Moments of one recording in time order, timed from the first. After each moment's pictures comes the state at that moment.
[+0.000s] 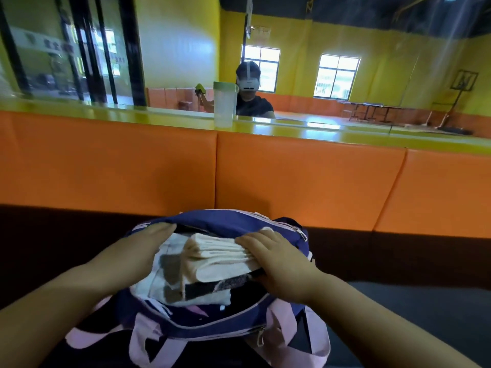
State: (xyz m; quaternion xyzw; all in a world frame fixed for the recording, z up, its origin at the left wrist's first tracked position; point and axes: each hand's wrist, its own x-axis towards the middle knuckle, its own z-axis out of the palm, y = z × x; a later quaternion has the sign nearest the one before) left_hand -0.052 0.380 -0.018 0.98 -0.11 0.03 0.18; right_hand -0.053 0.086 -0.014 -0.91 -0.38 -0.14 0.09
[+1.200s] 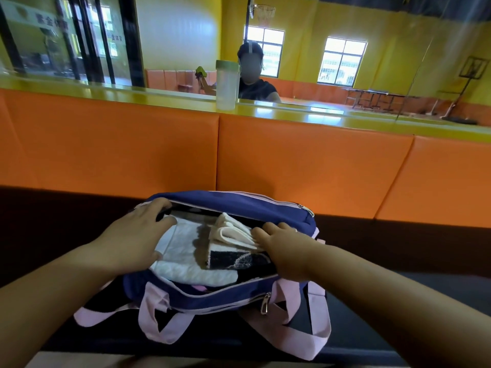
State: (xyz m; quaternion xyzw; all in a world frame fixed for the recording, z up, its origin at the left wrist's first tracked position) left_hand -0.055 0.377 -0.013 0.98 -0.18 0.09 -0.04; right_hand -0.040 0.085 -0.011 -0.96 -0.27 0.06 -0.08
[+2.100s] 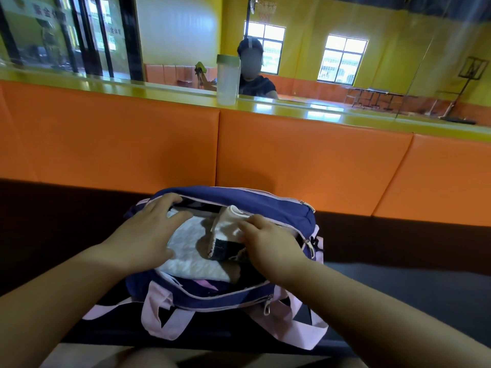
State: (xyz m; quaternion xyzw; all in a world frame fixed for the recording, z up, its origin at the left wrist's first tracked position) left_hand -0.065 0.359 -0.015 0.98 -0.19 0.11 0.03; right_hand -0.057 0.117 -0.026 -0.95 -0.27 -0.14 0.06
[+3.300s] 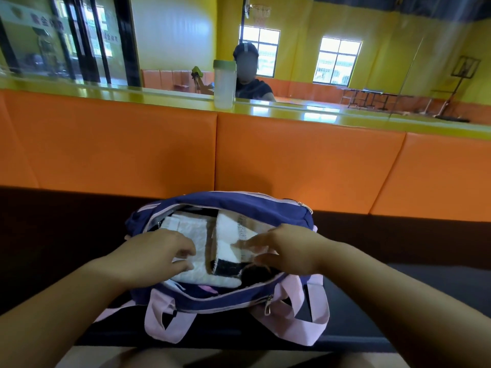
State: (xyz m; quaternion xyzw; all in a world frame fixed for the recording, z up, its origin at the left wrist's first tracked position) left_hand -0.081 0.351 -0.018 0.97 -0.21 -0.03 0.09; right_hand -0.068 0.081 0.011 -0.95 -0.31 0.08 0.04
